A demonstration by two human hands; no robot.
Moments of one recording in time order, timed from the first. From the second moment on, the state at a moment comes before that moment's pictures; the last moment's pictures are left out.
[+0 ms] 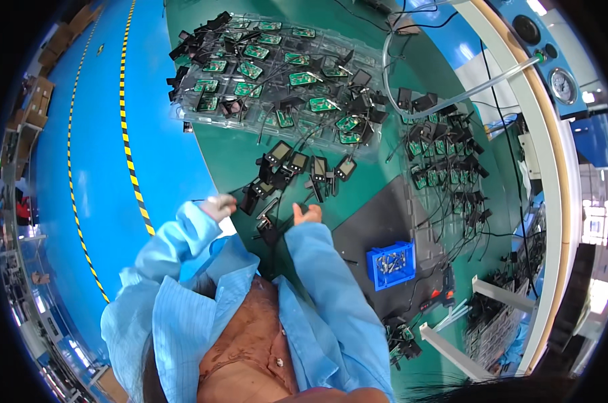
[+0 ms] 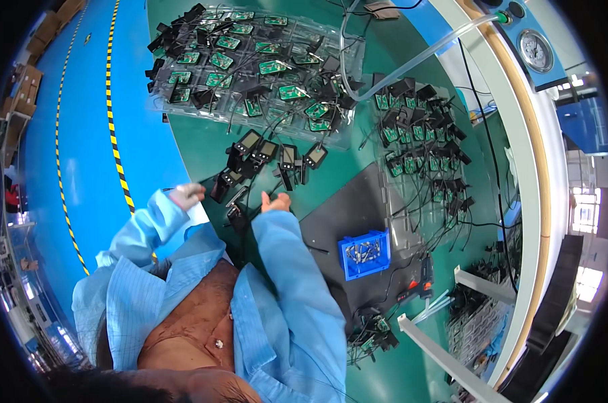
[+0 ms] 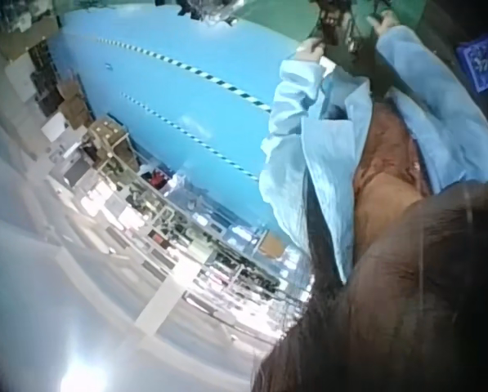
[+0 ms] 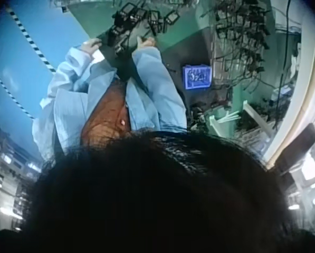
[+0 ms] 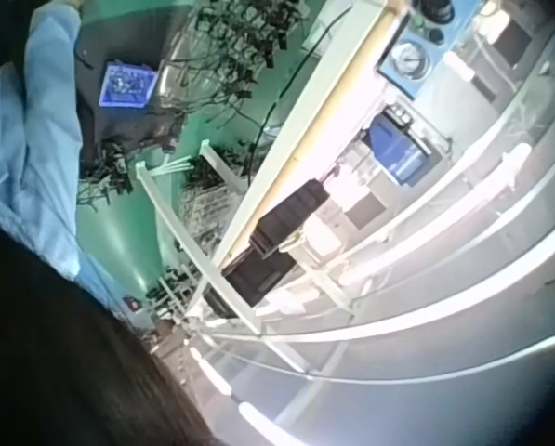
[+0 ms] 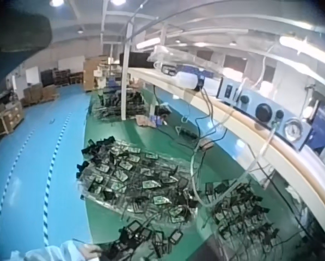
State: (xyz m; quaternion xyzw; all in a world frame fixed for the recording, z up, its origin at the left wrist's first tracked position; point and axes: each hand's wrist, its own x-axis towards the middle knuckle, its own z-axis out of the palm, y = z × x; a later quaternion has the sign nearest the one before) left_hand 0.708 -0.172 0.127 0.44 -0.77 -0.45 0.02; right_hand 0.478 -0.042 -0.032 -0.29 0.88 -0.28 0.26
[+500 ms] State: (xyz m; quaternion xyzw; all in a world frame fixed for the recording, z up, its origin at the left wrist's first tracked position) left_hand 0.663 -0.116 0.105 0.20 -0.95 -0.23 0.02; right_hand 0.428 -0.009 0.072 -0.06 0.73 -0.43 0.53
